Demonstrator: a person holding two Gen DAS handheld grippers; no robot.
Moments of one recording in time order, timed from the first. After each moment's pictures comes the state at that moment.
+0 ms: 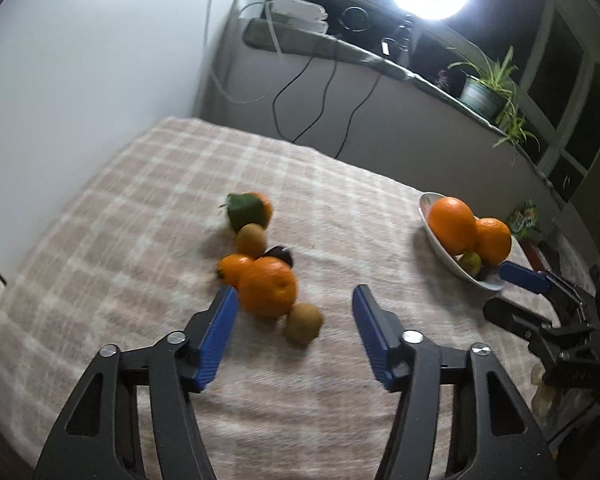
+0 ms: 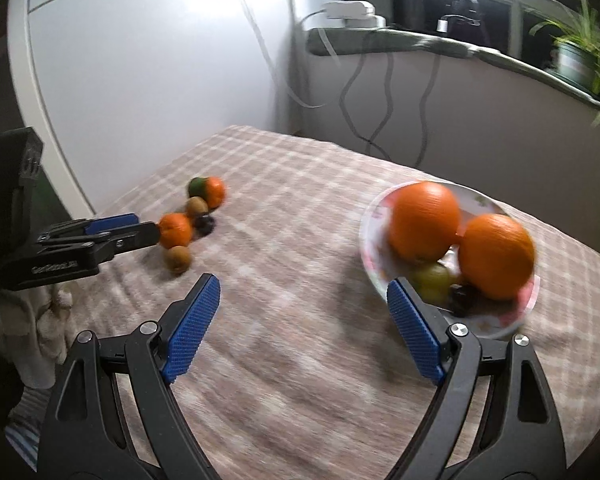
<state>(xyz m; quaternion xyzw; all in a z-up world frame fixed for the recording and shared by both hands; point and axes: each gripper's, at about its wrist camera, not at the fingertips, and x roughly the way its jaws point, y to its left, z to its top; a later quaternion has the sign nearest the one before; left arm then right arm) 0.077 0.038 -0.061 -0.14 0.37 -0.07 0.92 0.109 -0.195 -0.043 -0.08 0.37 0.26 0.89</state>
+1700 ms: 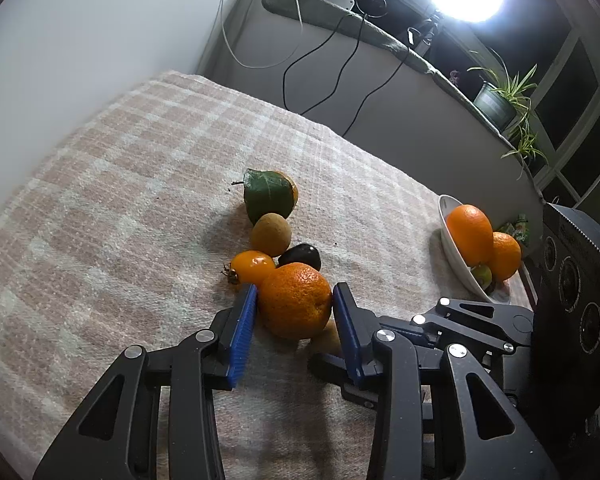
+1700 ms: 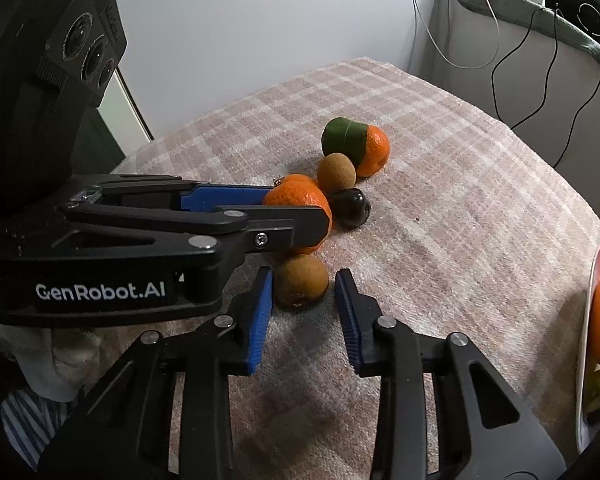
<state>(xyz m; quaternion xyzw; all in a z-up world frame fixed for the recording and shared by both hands) 0.111 0.058 -0.085 -0.20 0.41 -0.10 0.89 0.139 -0.065 -0.104 -0.15 0.44 0.40 0.79</state>
